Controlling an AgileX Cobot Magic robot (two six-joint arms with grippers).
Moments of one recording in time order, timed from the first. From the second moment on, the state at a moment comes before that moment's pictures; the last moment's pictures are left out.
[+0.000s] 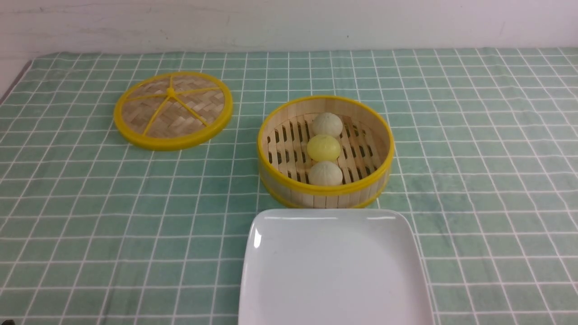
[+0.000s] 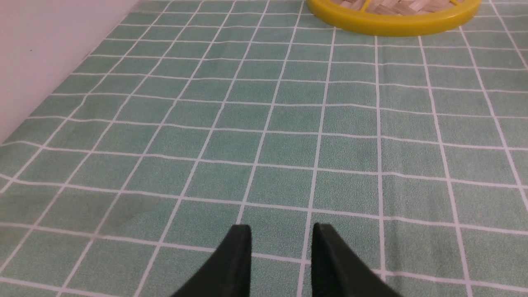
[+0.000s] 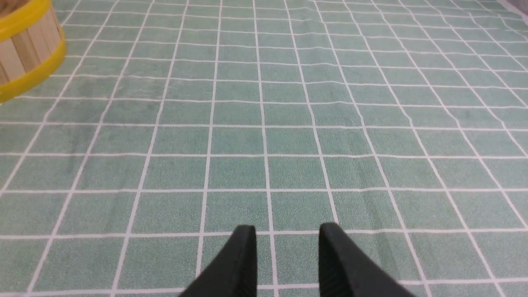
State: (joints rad) right arm -0.12 -0.02 0.01 0.07 0.40 -0.10; left arm 0.06 -0.01 0.02 0.22 0.40 -0.17
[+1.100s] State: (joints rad) right arm -0.12 -0.02 -0.43 0.28 0.44 -0.10; left arm 0.06 -0.01 0.02 0.22 0.40 -0.17
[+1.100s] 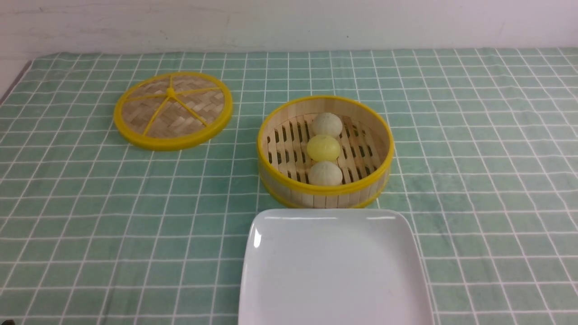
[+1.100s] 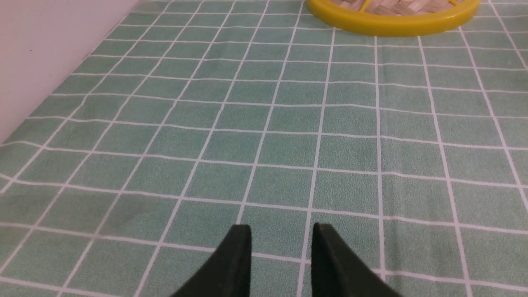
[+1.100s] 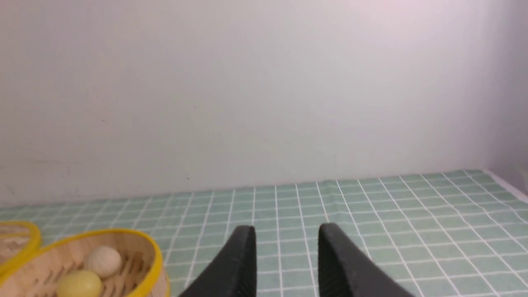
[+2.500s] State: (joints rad) right arm -0.12 -0.02 -0.44 0.67 0.38 -0.10; left arm 0.06 -0.01 0.03 0.14 0.22 -0.32
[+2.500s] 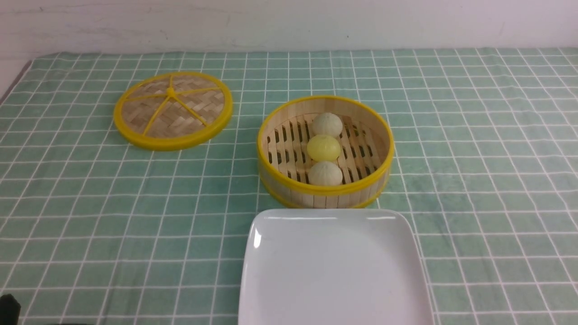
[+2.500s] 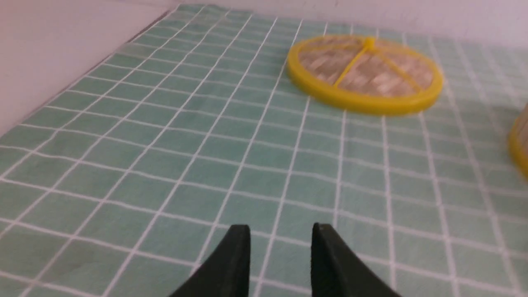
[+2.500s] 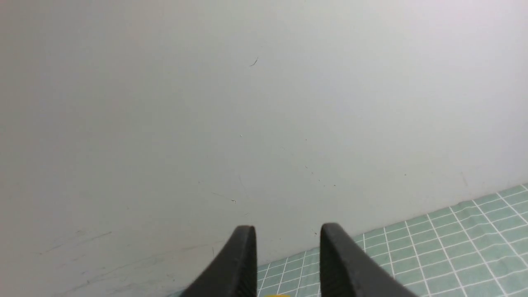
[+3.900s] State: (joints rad) right arm -0.12 1.06 -1.23 0.91 0.96 -0.79; left arm 0.06 0.44 -0.55 -0.16 0.34 -0.31
